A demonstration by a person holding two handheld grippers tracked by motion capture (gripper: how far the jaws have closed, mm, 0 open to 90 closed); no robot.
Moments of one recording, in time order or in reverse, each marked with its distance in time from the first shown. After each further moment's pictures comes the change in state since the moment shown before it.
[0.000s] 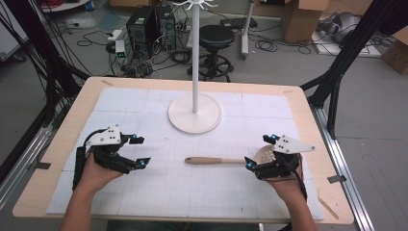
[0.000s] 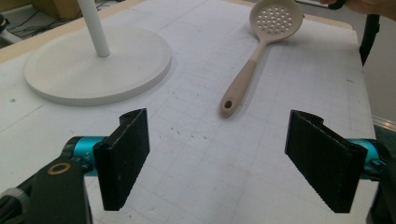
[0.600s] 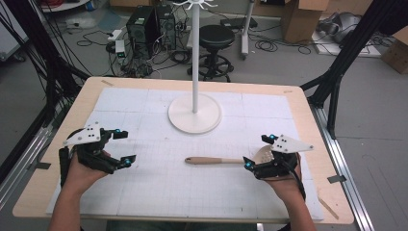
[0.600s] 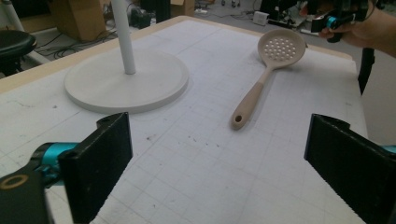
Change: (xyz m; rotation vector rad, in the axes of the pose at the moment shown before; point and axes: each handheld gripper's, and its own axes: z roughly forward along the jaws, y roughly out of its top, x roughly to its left) left arm 0.009 -0.007 -0.034 -0.115 0.040 -0.039; right arm 0.002 0.001 0.003 -0.001 0.009 0.009
